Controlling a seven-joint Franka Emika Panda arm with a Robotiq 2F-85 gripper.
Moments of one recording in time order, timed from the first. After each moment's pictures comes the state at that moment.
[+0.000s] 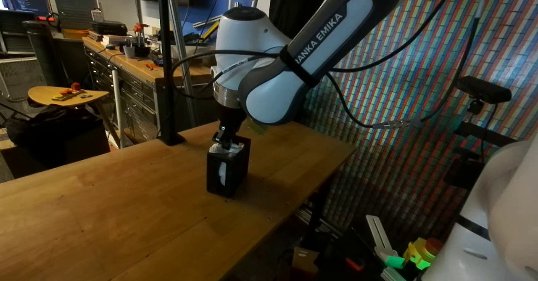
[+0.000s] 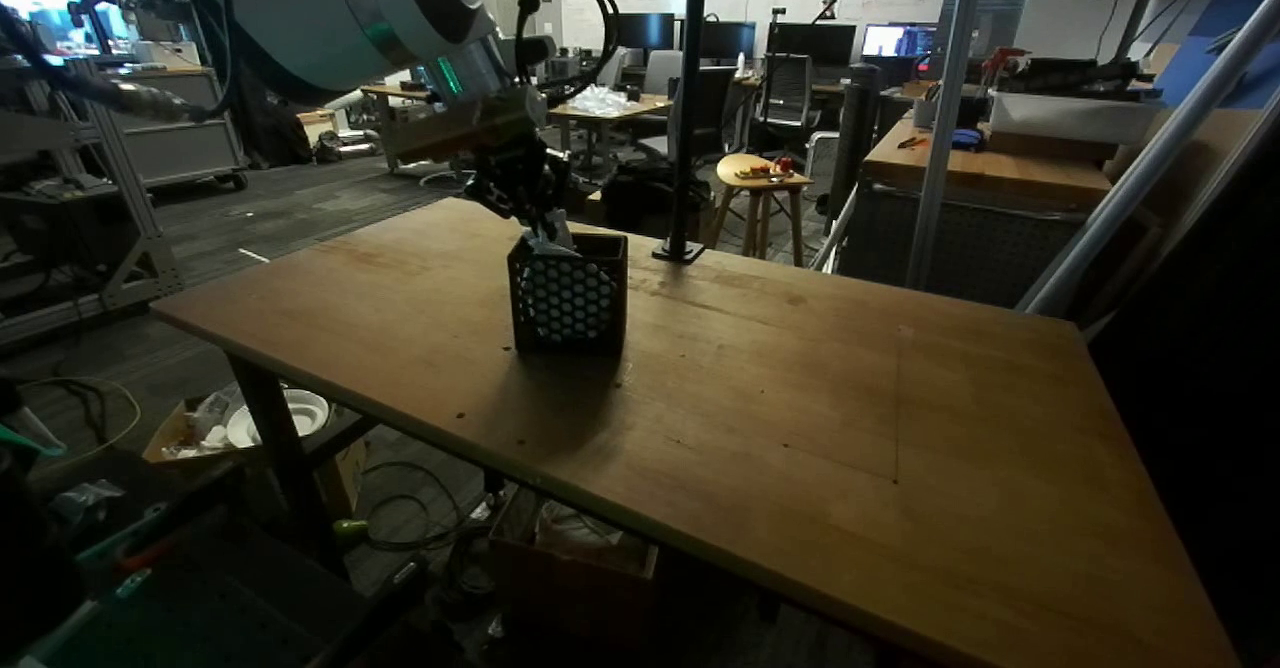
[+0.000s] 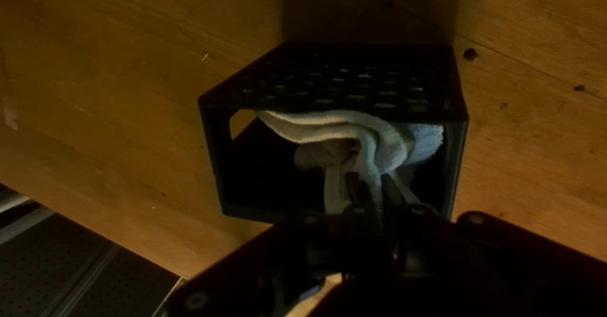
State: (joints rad) arm 0.01 -0.01 0.02 -2.46 -0.56 2.72 0.10
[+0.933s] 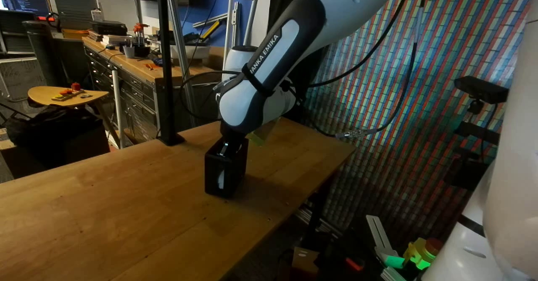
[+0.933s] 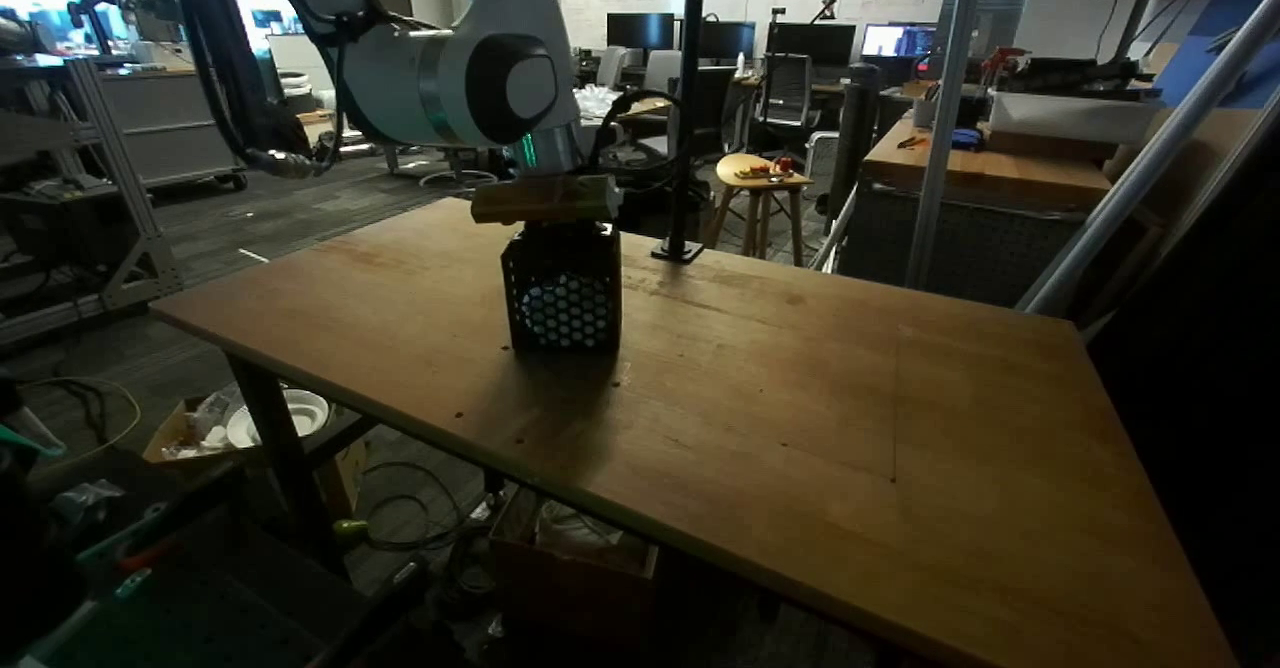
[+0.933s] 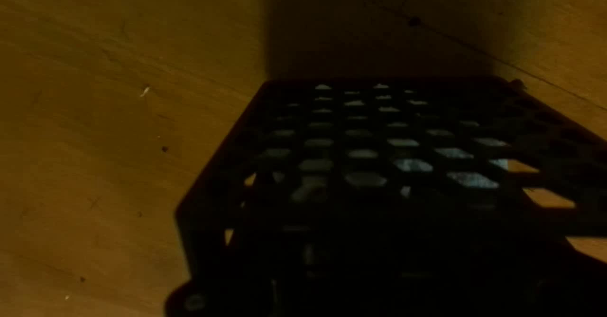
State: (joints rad) arm -0.06 0.25 0.02 -2.34 -0.15 2.77 -0.34
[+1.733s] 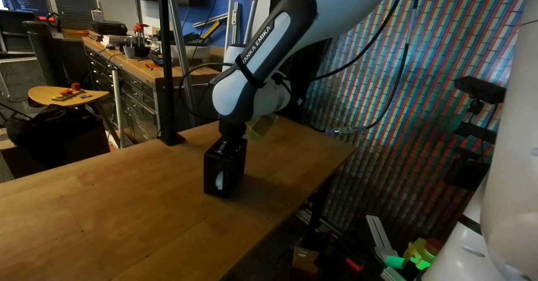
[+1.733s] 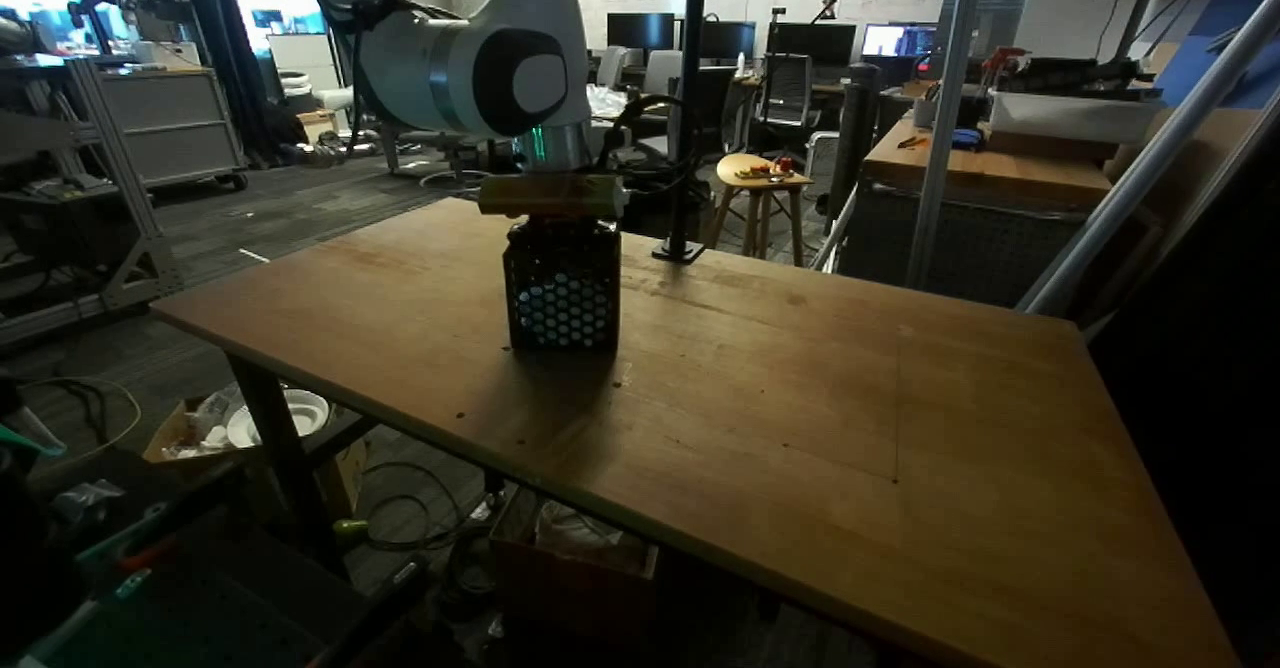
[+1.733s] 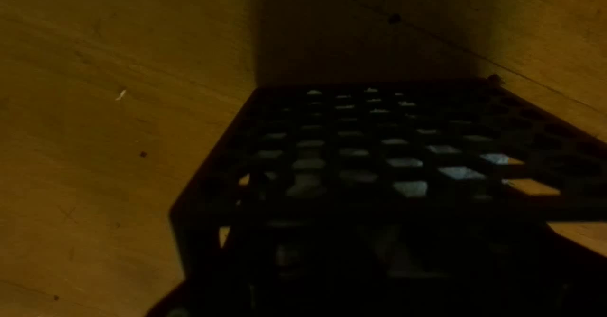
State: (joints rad) arm -0.10 0.27 0.06 -2.29 -0.07 2.68 -0.41
